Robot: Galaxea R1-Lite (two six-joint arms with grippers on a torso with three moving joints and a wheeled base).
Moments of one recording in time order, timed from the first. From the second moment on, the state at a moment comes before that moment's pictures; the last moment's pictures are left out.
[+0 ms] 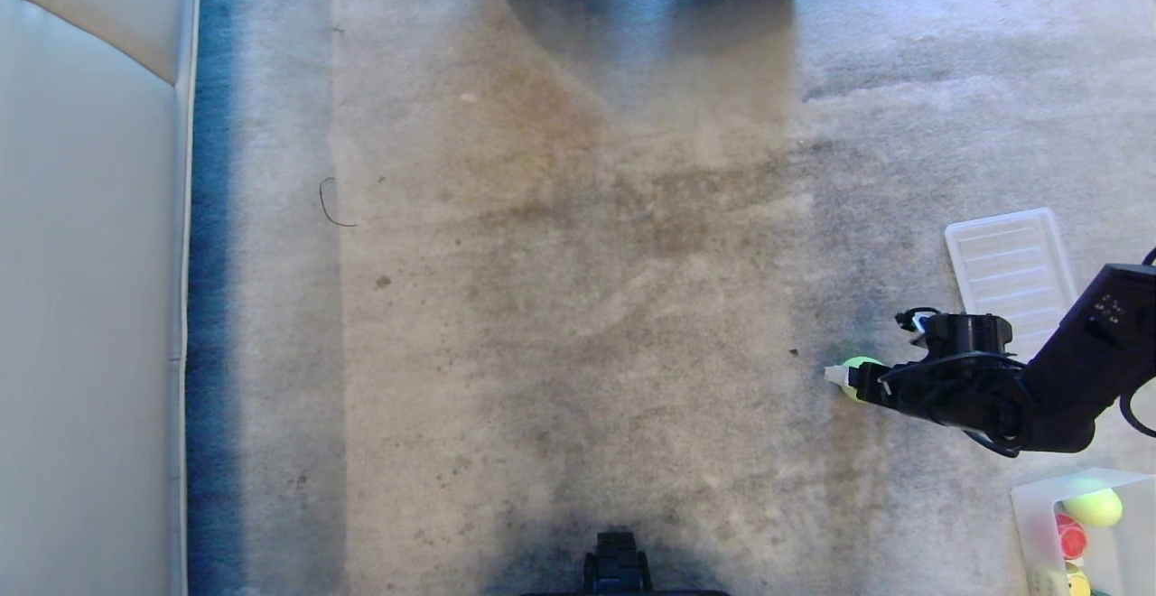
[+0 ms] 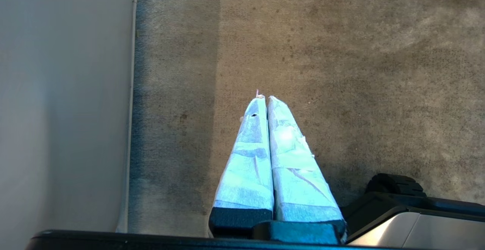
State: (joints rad) left arm 0.00 0.00 0.00 0.00 0.04 -0.10; right arm -0.14 2.36 -0.94 -0.78 0.19 0.18
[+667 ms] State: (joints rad) left arm 0.00 0.00 0.00 0.00 0.04 -0.10; right arm -0.14 2.42 -0.98 -0.86 0.14 0.16
